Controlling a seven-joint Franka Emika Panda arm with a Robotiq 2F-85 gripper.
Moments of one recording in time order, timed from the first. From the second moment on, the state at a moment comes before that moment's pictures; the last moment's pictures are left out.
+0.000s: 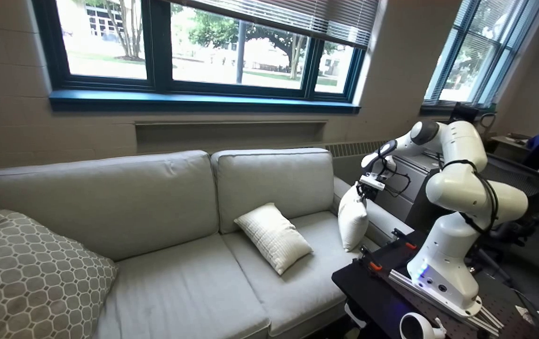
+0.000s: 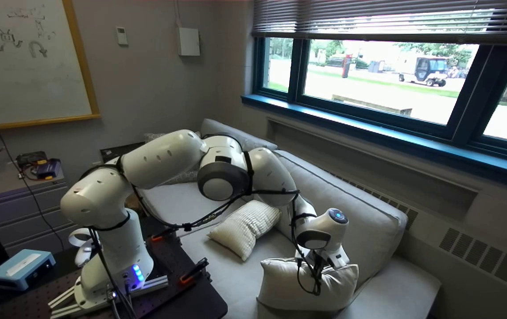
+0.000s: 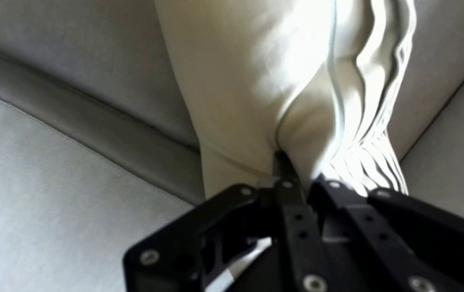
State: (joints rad) arm -0.77 1.04 0.17 -1.50 -0.06 2.52 0.42
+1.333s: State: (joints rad) arm -0.55 1.10 -0.10 -1.31 0.08 2.07 -0.31
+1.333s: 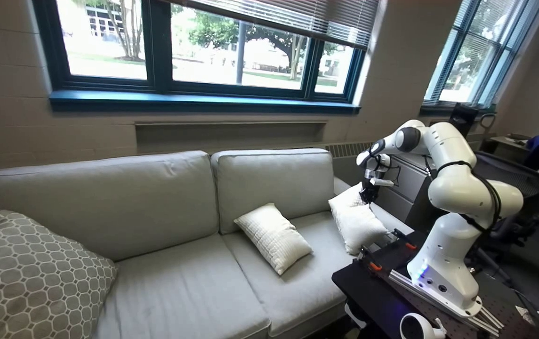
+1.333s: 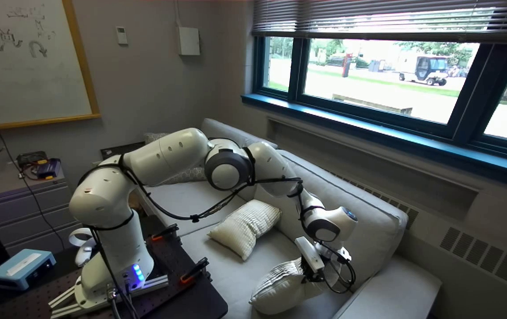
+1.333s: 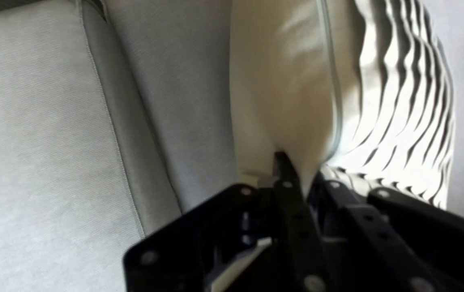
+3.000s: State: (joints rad) arm -0.35 1.48 -0.47 -0.94 -0.11 2.44 0.52
